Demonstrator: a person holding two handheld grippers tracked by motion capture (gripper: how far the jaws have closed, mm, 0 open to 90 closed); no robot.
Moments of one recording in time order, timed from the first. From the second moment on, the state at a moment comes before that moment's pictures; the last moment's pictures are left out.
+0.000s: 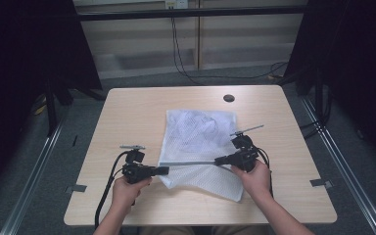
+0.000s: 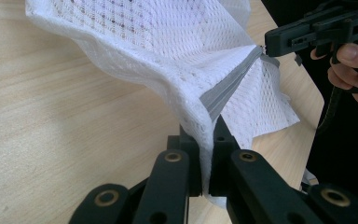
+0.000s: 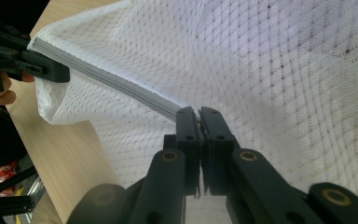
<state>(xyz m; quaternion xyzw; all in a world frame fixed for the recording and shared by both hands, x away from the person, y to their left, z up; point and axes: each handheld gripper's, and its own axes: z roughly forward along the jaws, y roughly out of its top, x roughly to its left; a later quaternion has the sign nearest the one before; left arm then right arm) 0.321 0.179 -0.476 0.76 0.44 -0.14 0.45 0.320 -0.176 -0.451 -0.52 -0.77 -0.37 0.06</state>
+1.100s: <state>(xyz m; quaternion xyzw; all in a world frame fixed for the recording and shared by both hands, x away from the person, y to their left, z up) 0.322 0.181 -0.476 0.76 0.45 -0.14 0.45 0.318 -0.193 -0.450 -0.53 -0.77 -0.36 0.05</state>
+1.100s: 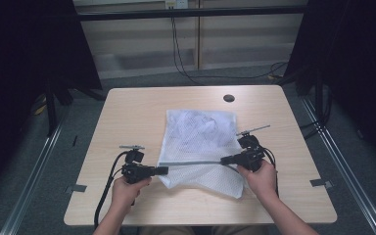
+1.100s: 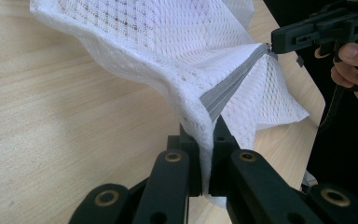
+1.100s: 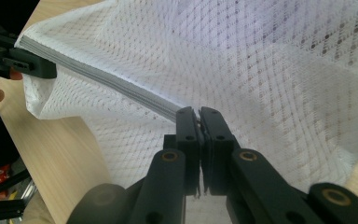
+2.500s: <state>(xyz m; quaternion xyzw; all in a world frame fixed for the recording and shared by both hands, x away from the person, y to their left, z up) 0.322 0.182 -0.476 0.76 0.45 -0.14 0.45 0.313 -0.213 -0.450 -0.54 -0.76 -0.36 0.05</state>
